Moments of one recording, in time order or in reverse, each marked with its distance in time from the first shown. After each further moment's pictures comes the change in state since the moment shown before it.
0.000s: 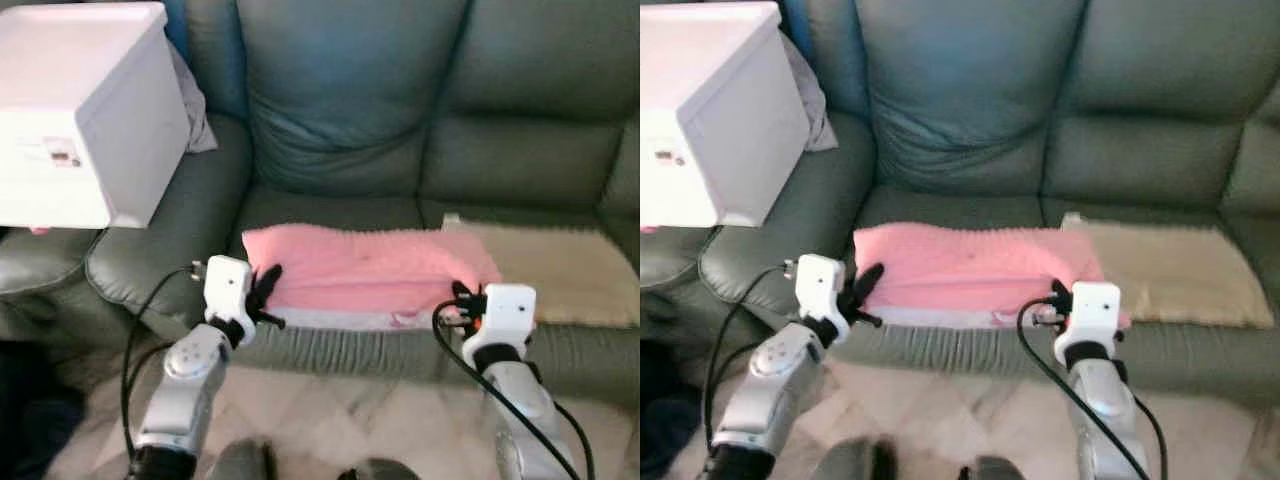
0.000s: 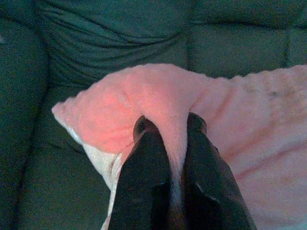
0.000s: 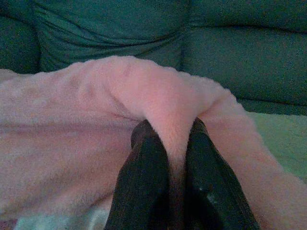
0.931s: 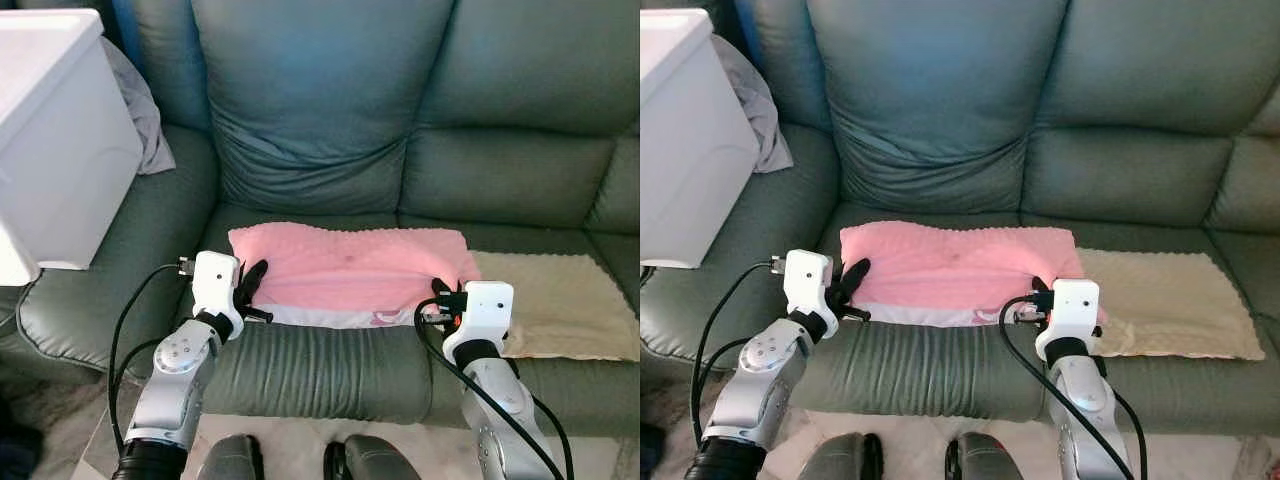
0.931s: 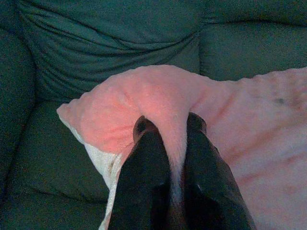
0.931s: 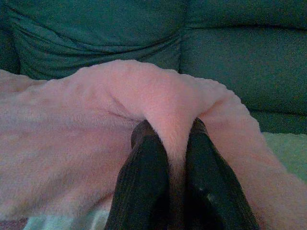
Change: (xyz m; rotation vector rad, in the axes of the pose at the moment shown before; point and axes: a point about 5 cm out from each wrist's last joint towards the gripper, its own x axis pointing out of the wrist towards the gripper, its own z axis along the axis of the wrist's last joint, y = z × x) left arm 0.003 0.004 0.002 0.005 0.006 0.031; right arm 0.002 0.007 0.000 -0.002 0.003 0.033
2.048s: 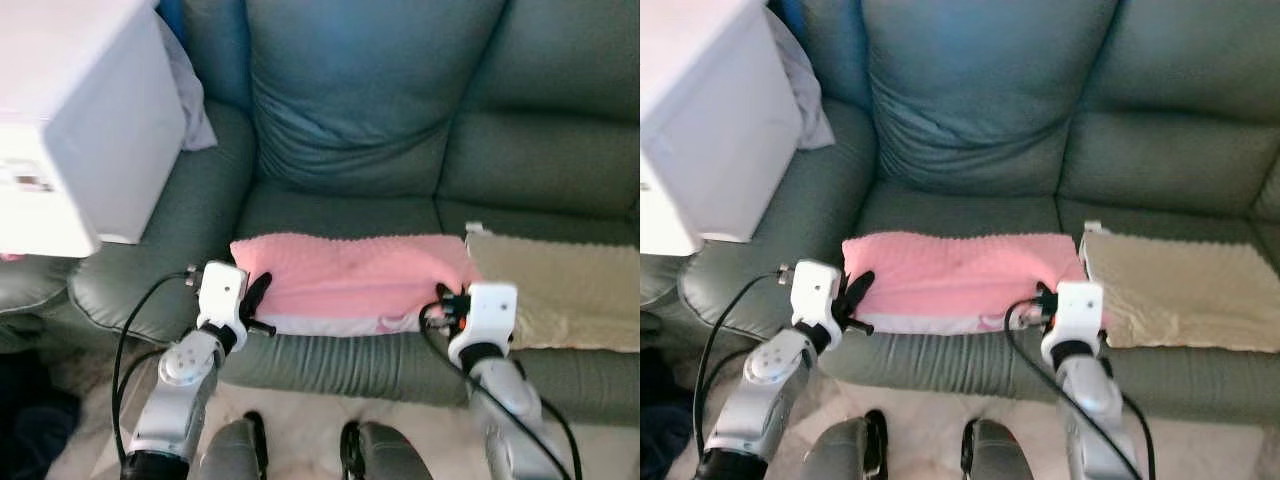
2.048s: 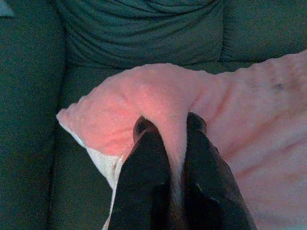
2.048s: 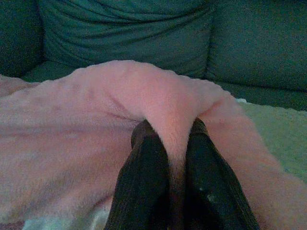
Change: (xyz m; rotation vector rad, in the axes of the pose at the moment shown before) left arm -0.001 -0.003 -0.003 0.074 0.018 -0.014; right arm 0.004 -0.007 0.001 -0.004 0.031 -0.009
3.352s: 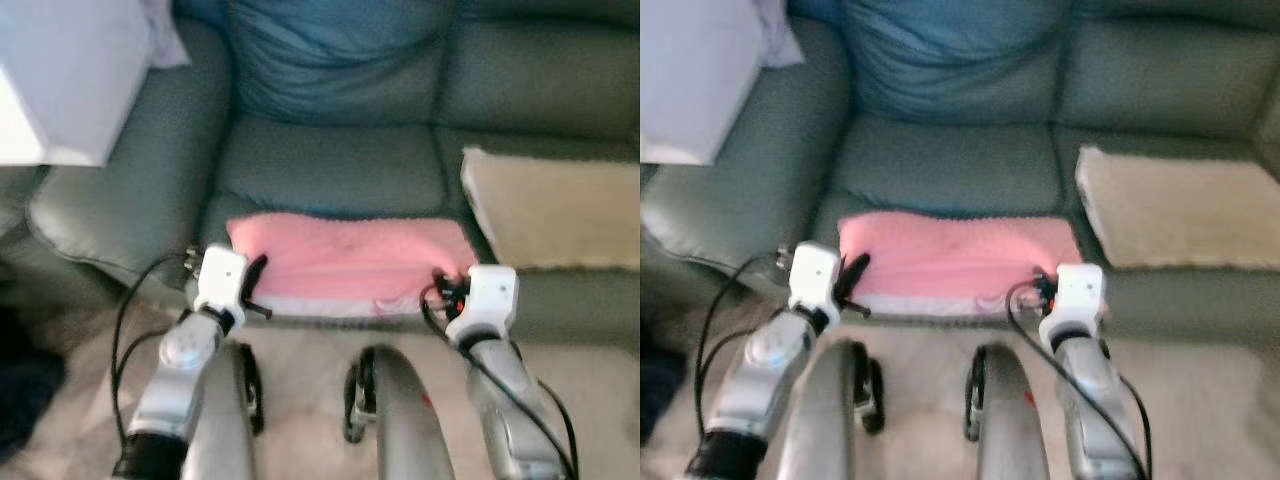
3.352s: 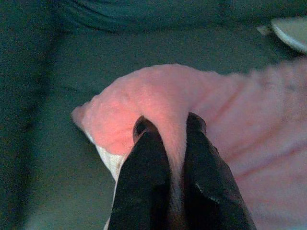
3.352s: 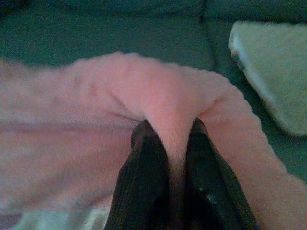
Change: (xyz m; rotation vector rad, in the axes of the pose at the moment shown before) left arm 0.012 0.002 0.020 0.096 -0.092 0.025; right arm 0.006 -0.004 0.001 0.028 0.007 0.008
